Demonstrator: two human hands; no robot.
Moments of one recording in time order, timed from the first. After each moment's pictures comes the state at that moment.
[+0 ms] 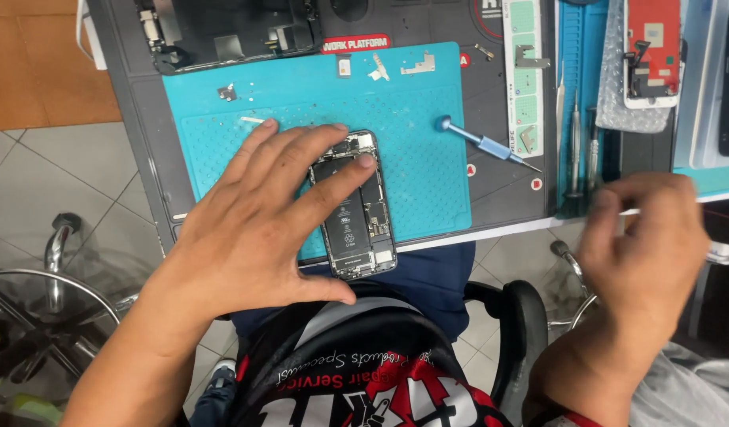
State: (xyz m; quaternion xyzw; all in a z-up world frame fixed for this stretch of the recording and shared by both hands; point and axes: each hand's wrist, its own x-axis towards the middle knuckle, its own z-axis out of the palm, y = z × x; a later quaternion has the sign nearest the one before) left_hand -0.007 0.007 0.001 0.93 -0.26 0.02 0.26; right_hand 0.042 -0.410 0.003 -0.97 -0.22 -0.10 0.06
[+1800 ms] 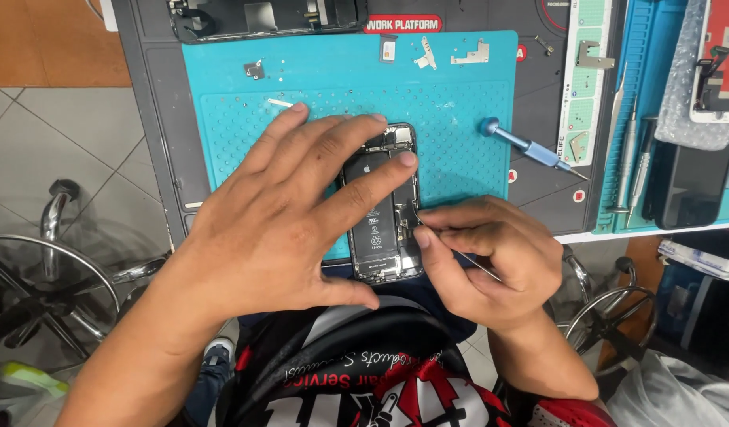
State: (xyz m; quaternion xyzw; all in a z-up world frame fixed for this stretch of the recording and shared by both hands) left_hand -0.006 0.010 -0.003 0.93 -0.27 0.03 0.25; right_hand 0.028 -0.226 -0.005 -0.80 -0.36 -0.06 0.48
